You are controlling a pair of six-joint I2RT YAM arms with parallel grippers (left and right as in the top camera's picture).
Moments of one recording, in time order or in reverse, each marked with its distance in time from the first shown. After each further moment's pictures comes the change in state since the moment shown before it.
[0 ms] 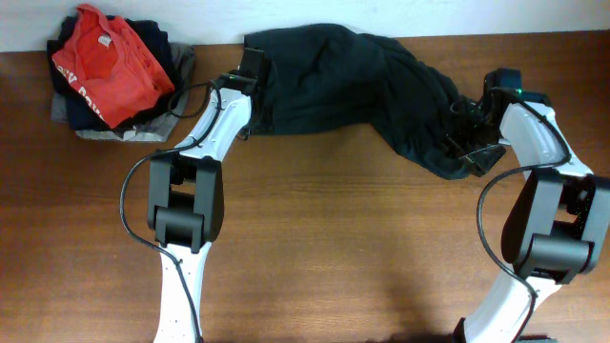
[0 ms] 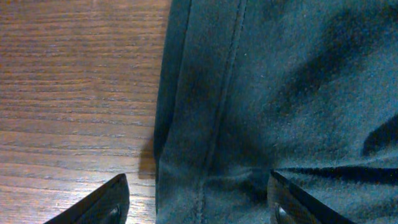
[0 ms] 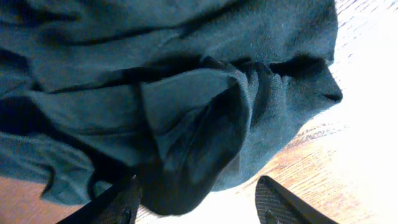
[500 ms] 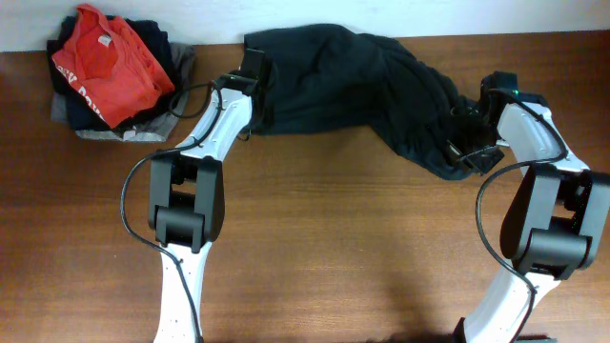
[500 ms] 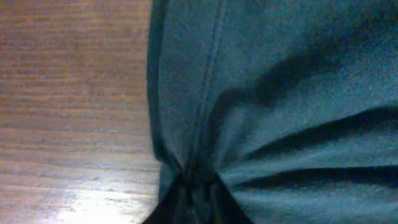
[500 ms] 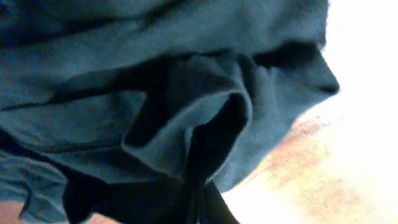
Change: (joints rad) left arm -0.002 0.003 0.001 -0.016 0.006 0.000; right arm 0.000 0.023 0.000 -0.031 0.021 0.050
